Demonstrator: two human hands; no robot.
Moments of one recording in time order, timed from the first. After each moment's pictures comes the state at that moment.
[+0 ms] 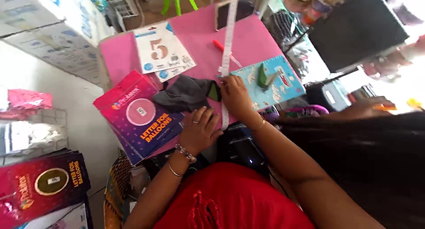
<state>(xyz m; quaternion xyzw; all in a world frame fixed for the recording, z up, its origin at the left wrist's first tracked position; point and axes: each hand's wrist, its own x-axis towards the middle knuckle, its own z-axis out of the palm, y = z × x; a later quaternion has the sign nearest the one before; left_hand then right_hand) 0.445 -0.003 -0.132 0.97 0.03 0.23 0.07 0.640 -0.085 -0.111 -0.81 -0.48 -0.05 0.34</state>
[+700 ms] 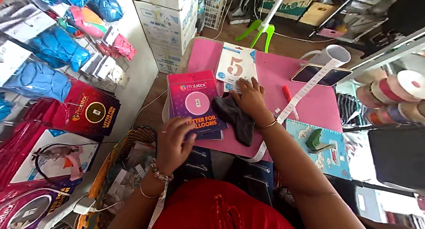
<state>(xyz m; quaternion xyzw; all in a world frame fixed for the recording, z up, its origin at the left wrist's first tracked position) 0.303 0.025 -0.087 0.82 0.37 0.42 0.13 0.628 0.067 -0.076 -0.76 -0.64 0.05 0.14</state>
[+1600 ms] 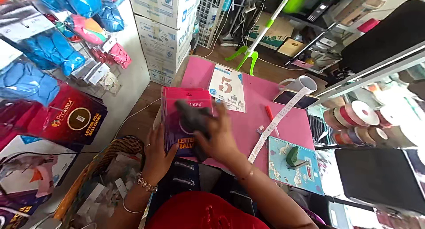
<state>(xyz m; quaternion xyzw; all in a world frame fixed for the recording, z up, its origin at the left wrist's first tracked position) 0.293 0.029 -0.114 0.74 0.54 0.29 0.27 0.511 0.011 -0.042 -0.63 -0.72 0.06 0.29</state>
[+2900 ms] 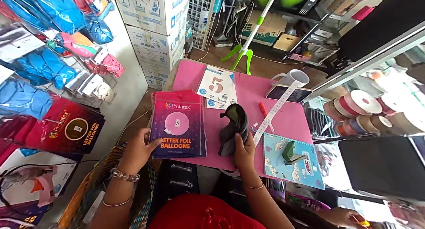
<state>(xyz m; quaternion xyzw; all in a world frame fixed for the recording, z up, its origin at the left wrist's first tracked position) 0.276 0.069 -0.060 0.67 0.60 0.20 0.40 0.582 -0.048 -0.103 -0.62 -0.39 0.17 0.66</state>
